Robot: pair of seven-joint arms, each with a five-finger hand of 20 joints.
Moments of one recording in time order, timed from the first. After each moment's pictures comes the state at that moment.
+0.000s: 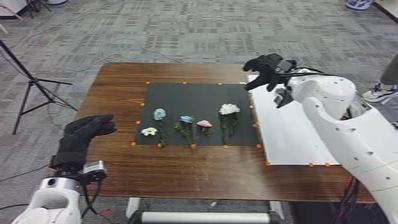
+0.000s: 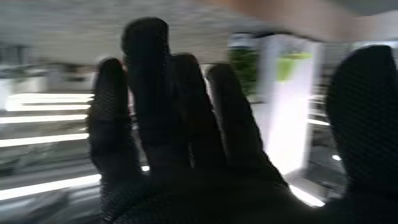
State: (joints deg) left arm 126.1 -53.1 -94.2 -118.0 58.1 19.8 12.3; right arm -60.3 -54.0 63.5 -85.7 -142.9 -15.8 -8.0
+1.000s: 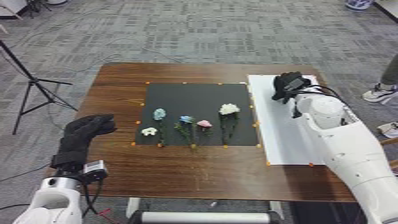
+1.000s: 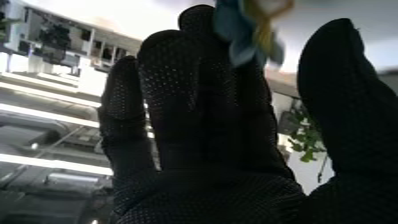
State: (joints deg) left arm 125.9 -53.5 -94.0 -118.2 58.1 19.9 12.8; right arm -60.9 -61.0 67.9 -64.4 -162.2 -6.1 -5.3
